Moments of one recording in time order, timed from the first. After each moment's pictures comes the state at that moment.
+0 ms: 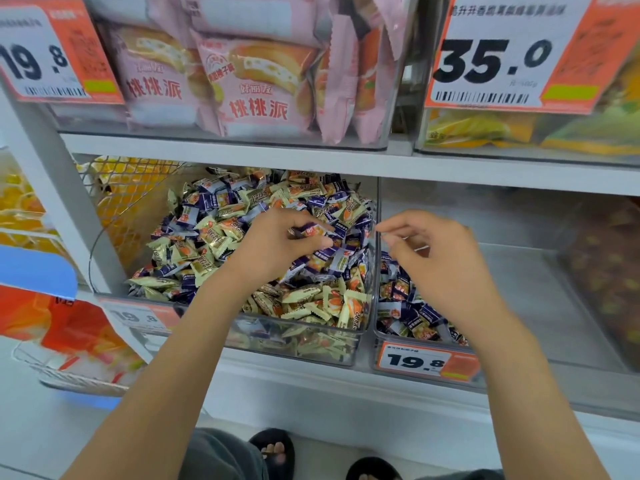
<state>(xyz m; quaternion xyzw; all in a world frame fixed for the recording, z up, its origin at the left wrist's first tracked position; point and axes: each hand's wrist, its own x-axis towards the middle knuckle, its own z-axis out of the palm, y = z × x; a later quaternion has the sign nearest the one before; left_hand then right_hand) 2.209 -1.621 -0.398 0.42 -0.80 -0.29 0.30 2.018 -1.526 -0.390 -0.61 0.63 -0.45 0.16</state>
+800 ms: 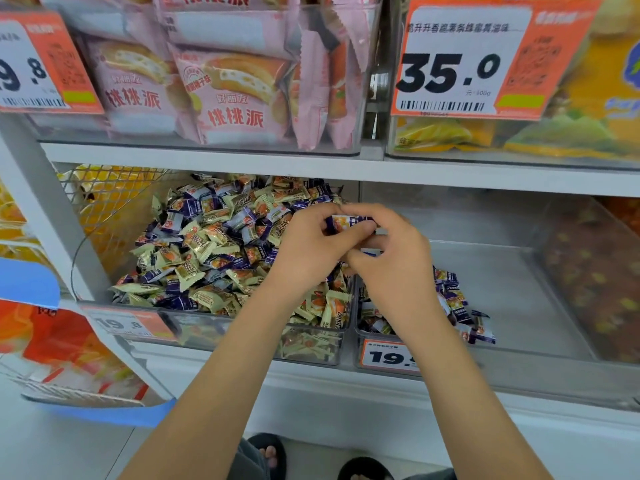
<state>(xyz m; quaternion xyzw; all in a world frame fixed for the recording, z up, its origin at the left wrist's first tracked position) 2.147 -1.578 -0.383 0.39 -0.70 -0.42 0.43 2.049 -1.528 -0.395 -0.56 0.58 -0.56 0.18</state>
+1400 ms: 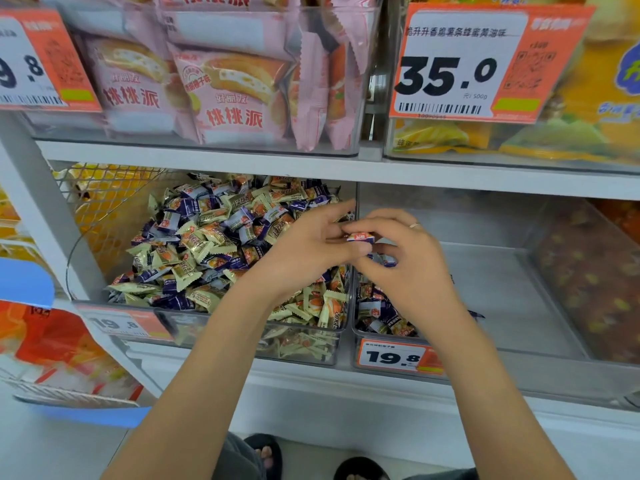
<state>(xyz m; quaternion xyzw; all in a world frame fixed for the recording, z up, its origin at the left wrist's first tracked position) 2.158 -1.576 -0.375 0.31 -0.69 -0.58 0.31 2.022 -1.524 -0.403 -0.65 0.54 -0.51 0.13</state>
